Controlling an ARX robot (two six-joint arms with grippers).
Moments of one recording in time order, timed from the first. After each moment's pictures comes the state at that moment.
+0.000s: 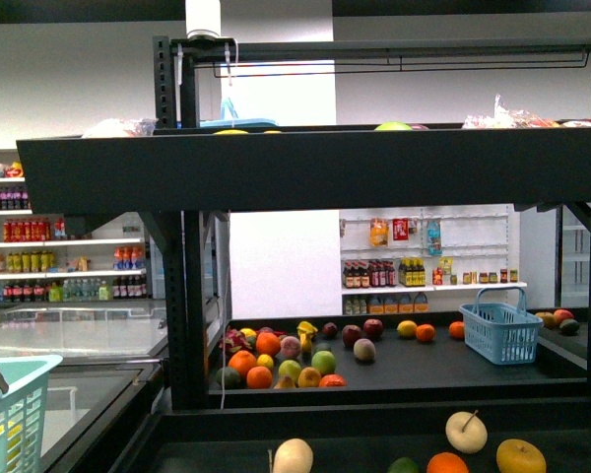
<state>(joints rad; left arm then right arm) 0.00 0.01 0.01 0.00 0.00 -0.01 0.00 0.00 0.02 0.00 0.00 0.00</state>
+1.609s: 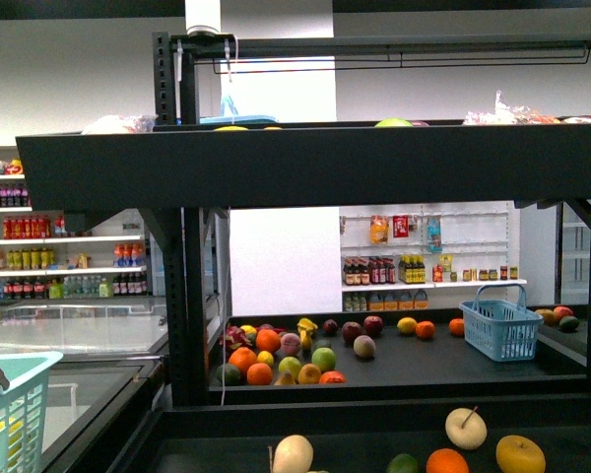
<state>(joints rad) 0.00 0.01 0.01 0.00 0.00 -0.01 0.00 0.00 0.02 0.00 0.00 0.00</state>
